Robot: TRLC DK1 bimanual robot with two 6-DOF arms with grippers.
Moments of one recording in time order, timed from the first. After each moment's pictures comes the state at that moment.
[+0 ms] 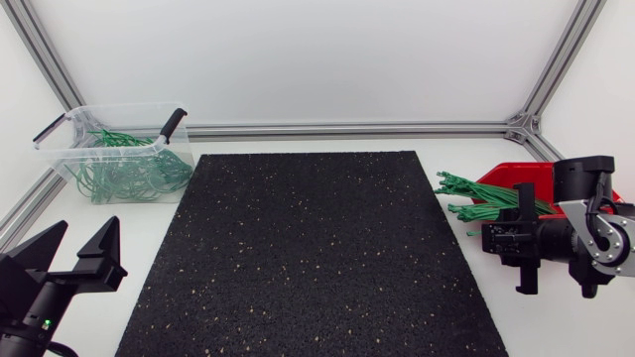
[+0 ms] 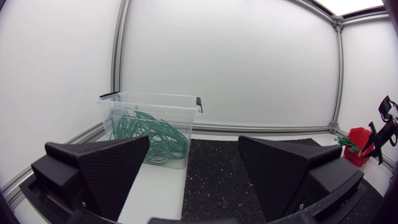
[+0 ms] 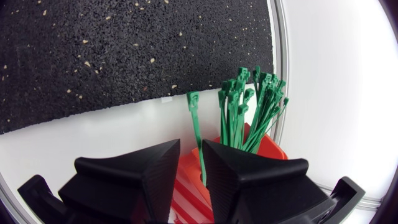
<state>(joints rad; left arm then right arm) -0.03 0.05 0.02 0.00 -0.06 -0.08 -0.13 1.27 0.49 -0.12 0.01 -1.62</state>
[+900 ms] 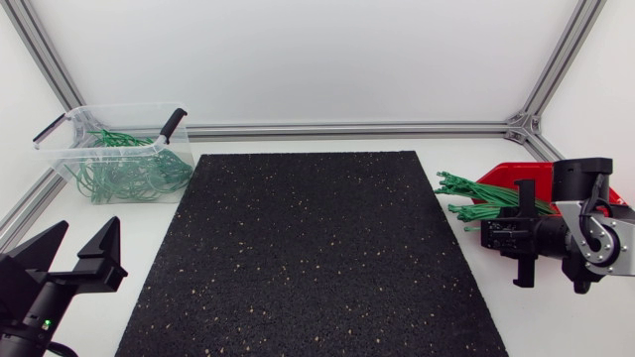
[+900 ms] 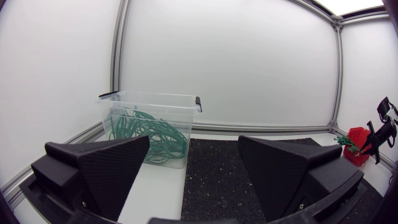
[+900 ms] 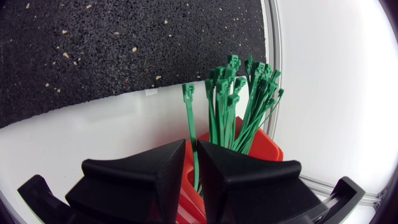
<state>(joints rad) -0.03 0.05 0.02 0.00 -0.05 -0.08 -0.15 1.33 0.48 0.00 0.03 -1.63</state>
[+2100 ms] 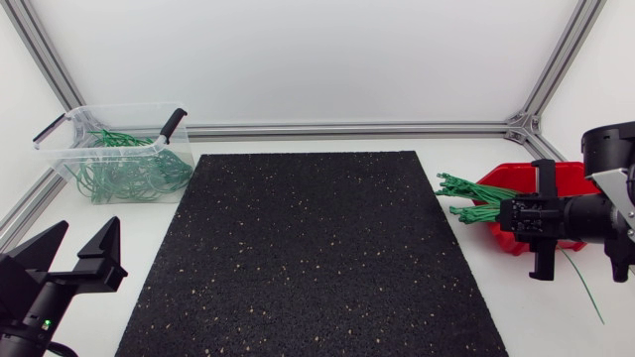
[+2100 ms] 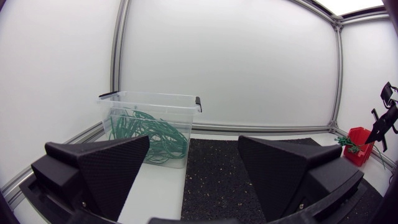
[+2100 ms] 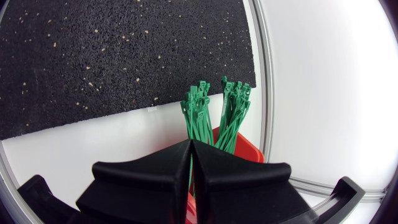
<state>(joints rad) -0.03 0.05 0.02 0.00 -0.05 -0.08 -0.15 1.16 0.63 -0.37 -0.10 -1.58</state>
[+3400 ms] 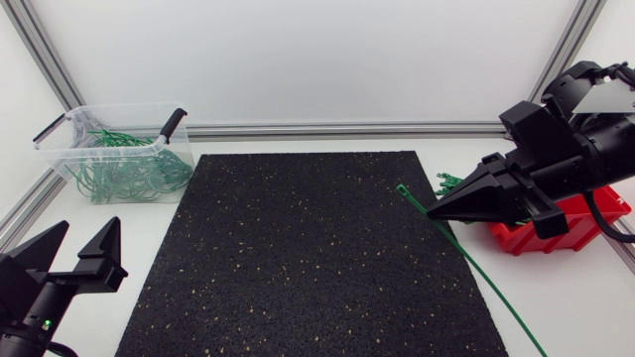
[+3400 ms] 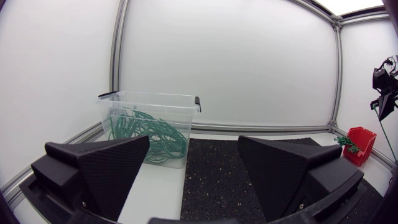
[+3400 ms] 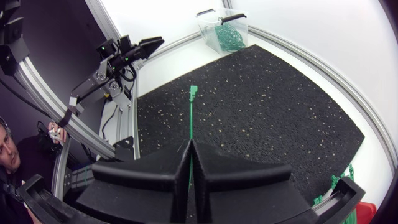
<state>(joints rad) -0.03 0.05 0.02 0.00 -0.05 -0.08 0.01 1.35 1.09 -1.19 -0.97 -1.00</state>
